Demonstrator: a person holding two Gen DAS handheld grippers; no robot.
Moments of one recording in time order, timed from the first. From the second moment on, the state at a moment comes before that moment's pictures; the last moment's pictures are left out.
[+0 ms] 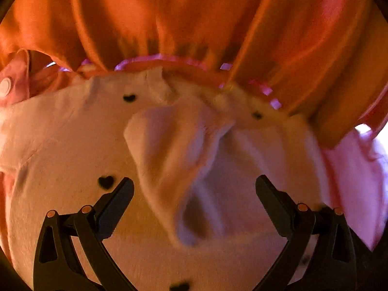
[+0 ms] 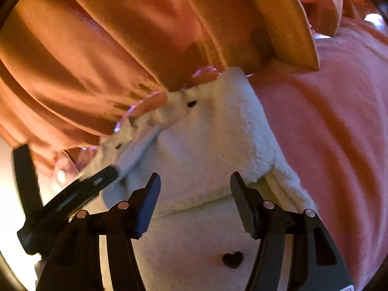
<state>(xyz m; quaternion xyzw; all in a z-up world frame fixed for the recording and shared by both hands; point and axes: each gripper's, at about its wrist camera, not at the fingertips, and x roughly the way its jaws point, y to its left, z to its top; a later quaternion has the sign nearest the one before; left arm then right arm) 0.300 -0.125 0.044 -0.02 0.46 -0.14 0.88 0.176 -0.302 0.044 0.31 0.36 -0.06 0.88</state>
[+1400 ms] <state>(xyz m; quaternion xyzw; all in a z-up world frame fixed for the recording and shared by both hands) 0.319 0.026 0.041 -0.19 0.41 -0.11 0.89 0.188 -0.349 0.012 0.46 0.29 -0.03 0.84</state>
